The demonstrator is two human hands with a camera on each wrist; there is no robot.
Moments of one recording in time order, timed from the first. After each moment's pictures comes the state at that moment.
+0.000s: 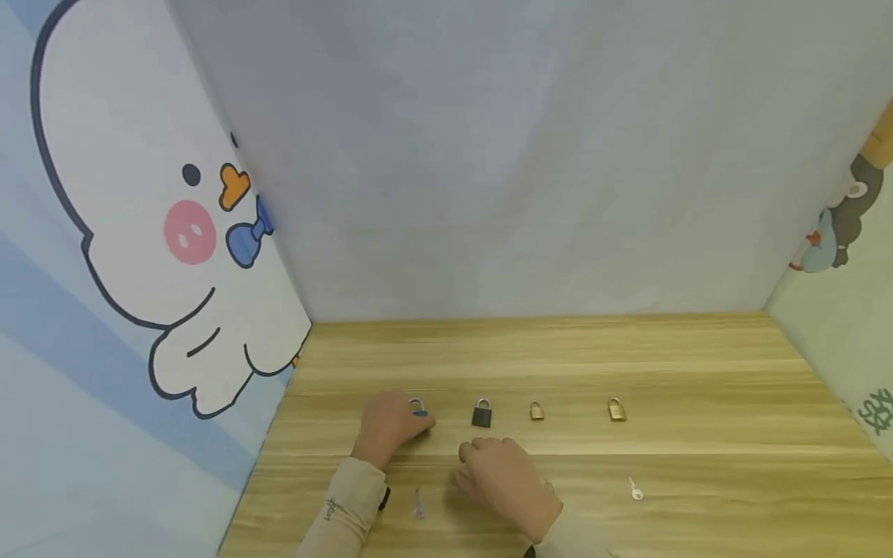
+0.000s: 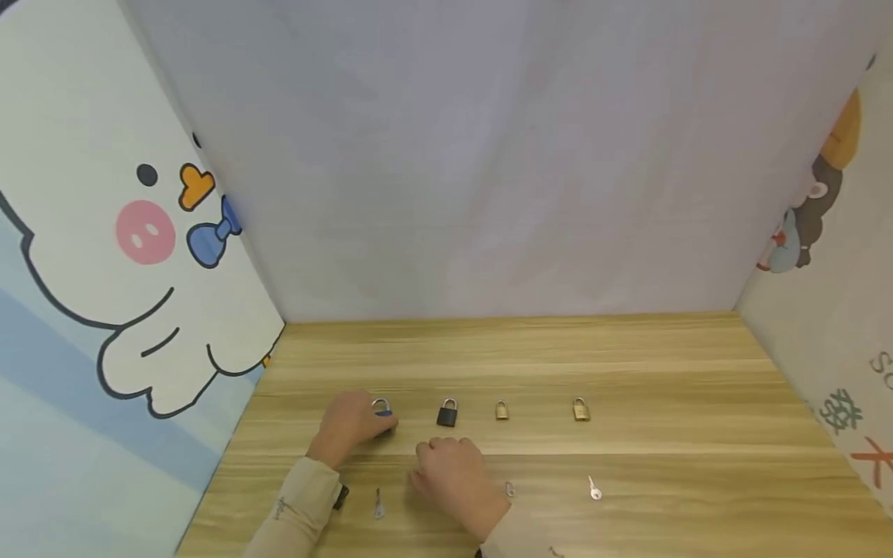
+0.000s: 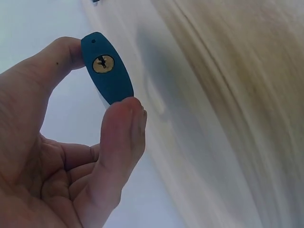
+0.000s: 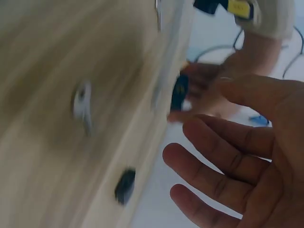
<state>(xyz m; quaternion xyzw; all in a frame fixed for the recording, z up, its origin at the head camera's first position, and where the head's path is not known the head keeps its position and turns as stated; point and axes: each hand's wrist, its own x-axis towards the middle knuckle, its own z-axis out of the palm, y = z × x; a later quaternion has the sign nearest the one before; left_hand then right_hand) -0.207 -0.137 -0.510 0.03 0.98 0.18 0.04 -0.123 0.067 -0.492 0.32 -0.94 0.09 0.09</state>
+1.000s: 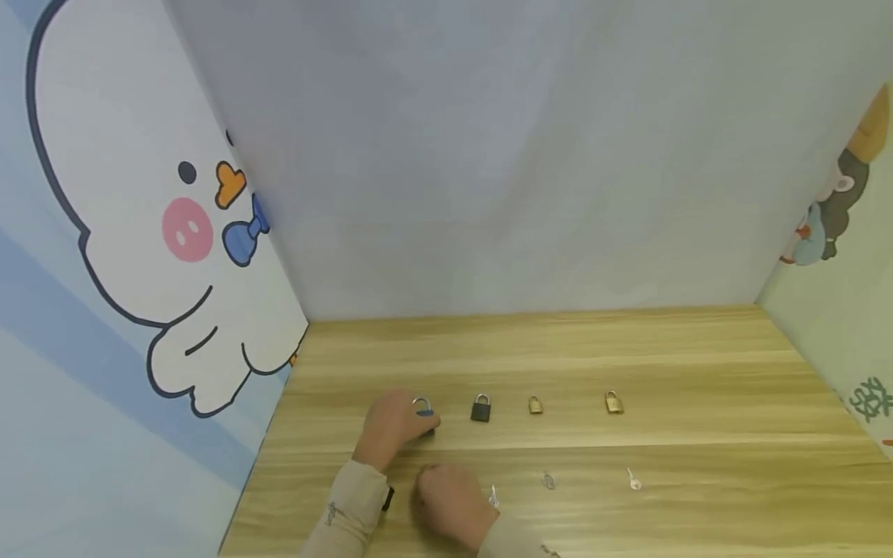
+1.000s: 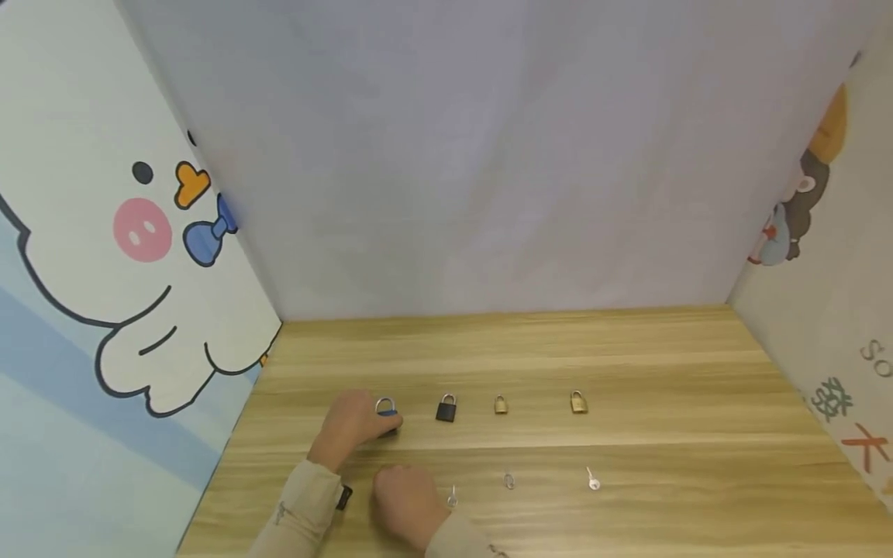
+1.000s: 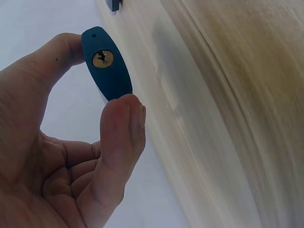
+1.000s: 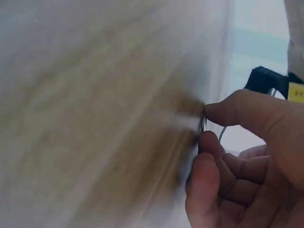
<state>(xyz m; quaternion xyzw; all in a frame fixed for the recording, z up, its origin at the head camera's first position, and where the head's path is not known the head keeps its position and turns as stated) -0.200 -0.132 -0.499 0.05 0.98 0.20 0.06 -0.106 -0.008 -0.530 0.26 -0.96 0.12 -0.04</state>
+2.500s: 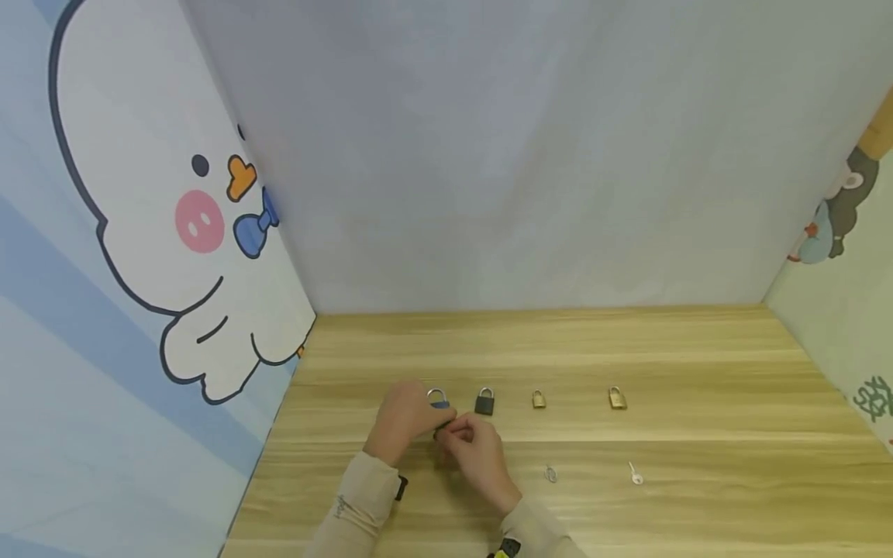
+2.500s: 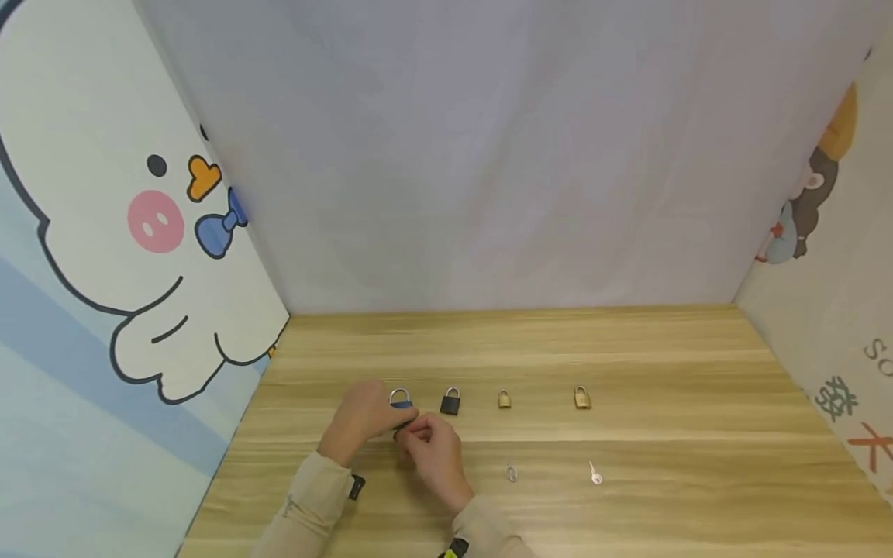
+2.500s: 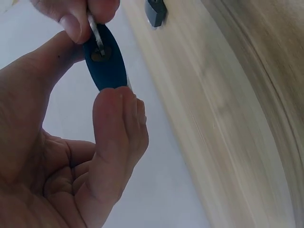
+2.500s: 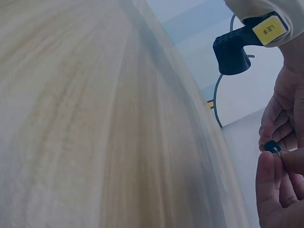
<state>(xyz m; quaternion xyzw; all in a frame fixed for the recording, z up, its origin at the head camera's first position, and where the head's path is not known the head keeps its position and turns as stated) -0.186 -0.119 -0.479 0.08 0.96 0.25 0.05 -0.134 0.023 -0.541 0.05 -0.74 0.67 -0.02</state>
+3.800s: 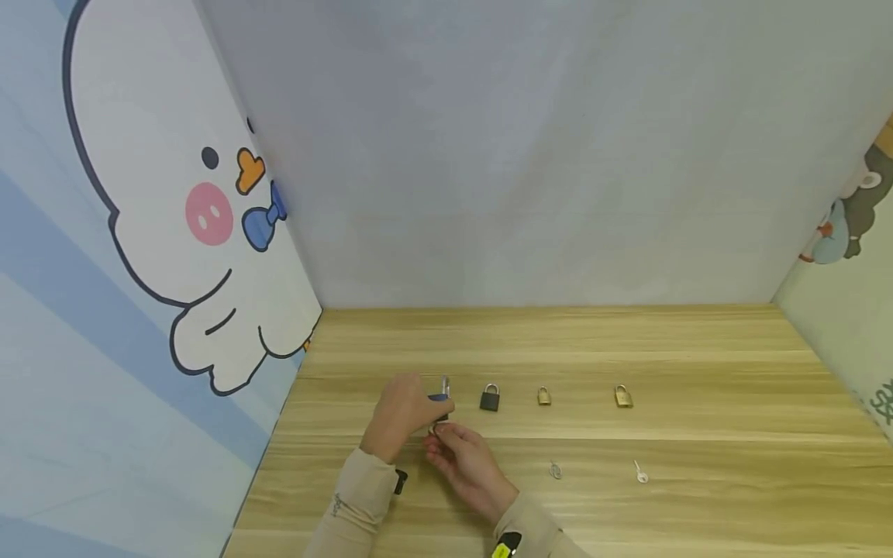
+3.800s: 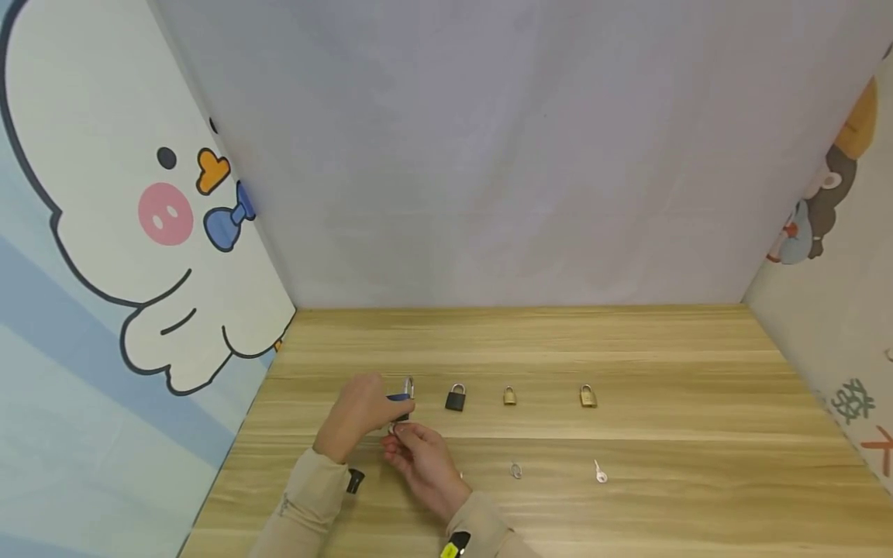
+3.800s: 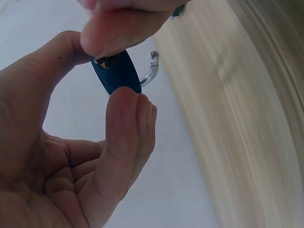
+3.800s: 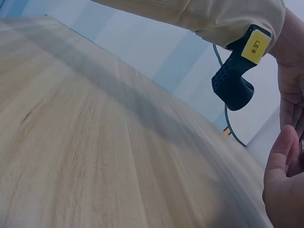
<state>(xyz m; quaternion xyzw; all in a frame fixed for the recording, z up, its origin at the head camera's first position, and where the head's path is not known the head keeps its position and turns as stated) -0.182 -0.126 -0.468 0.06 0.96 0.26 0.04 -0.128 0.003 -0.546 -0.04 -0.42 0.88 -0.22</state>
